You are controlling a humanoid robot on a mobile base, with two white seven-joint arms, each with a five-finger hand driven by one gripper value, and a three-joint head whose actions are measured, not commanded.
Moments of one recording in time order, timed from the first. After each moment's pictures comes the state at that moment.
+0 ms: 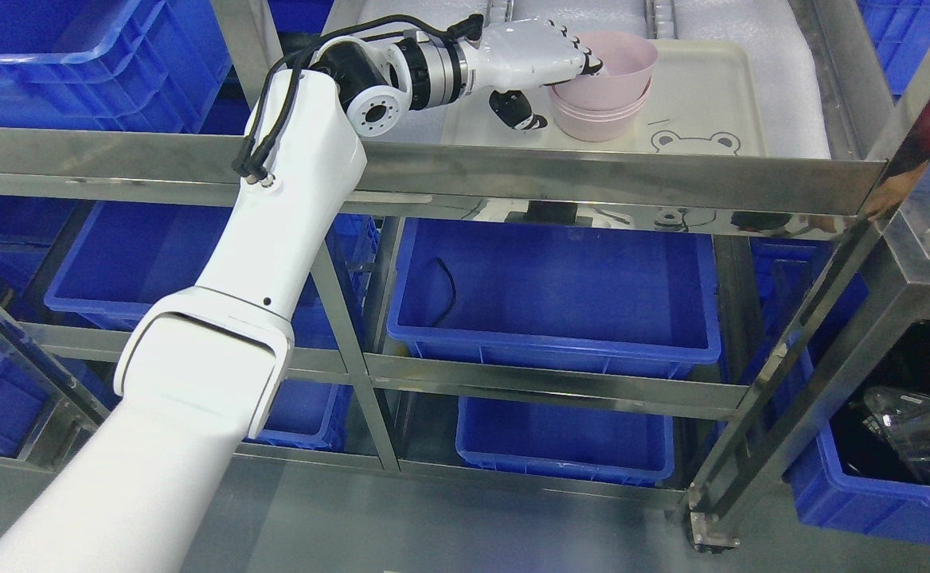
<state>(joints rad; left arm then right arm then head) -1.12 0.00 -0.39 -0.82 -1.05 -0.72 -0.47 0.00 0.00 0.05 0.00 0.05 -0.08 -0.03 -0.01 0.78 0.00</state>
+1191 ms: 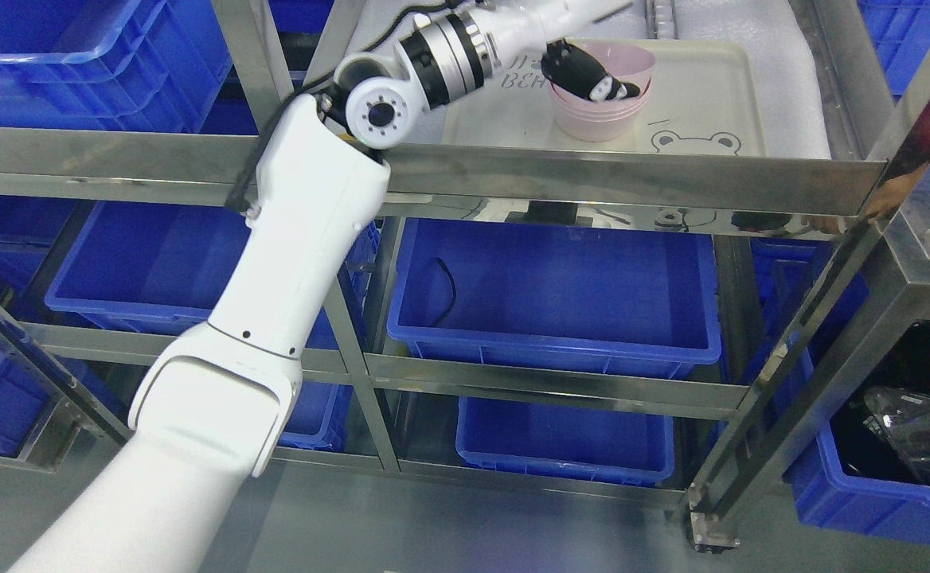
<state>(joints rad) -0.95 0.00 -0.48 -1.14 -0.41 -0.52 -0.48 0.00 0.00 0.05 0.00 0.05 -0.08 -0.03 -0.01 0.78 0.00</state>
